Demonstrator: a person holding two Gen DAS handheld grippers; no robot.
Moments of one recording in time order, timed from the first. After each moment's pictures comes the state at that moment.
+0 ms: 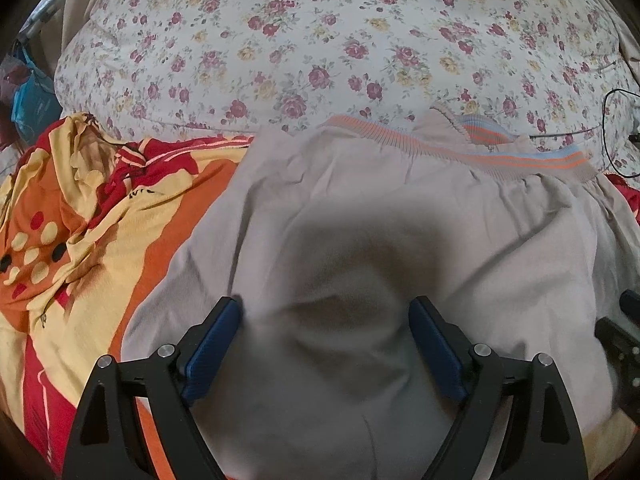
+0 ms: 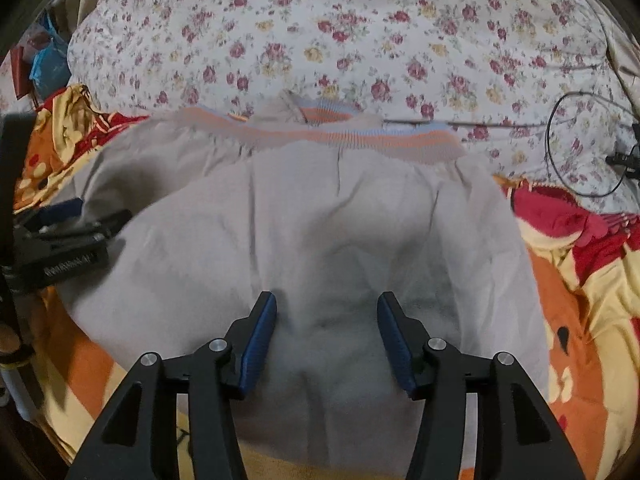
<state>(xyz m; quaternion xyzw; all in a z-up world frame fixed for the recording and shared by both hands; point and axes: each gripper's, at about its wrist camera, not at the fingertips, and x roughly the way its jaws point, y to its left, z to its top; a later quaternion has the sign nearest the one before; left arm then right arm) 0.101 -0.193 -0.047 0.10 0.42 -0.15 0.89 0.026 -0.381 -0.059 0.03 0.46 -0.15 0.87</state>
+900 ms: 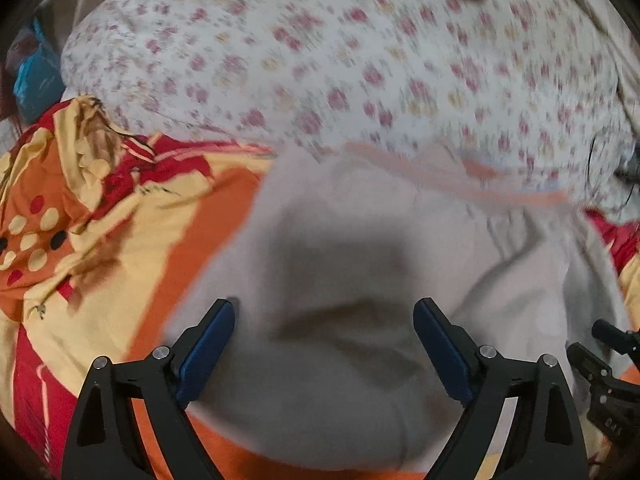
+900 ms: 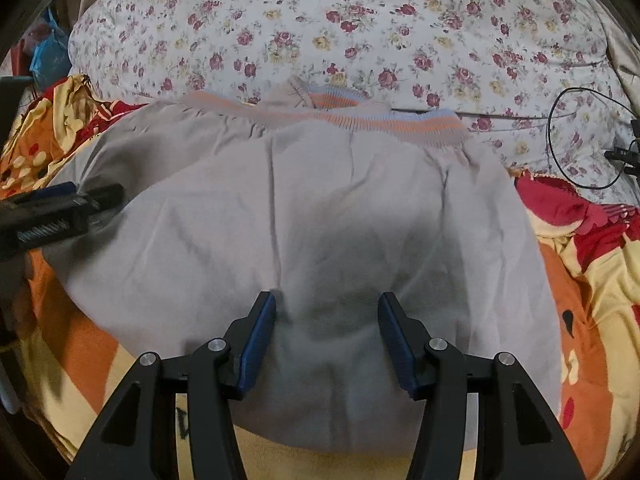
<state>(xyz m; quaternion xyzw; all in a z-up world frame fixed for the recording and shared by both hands) 0.109 -0.145 -0.015 0.03 0.42 -0.17 0.89 0.019 -0.365 -0.050 0.03 0.46 -0.15 0.87</state>
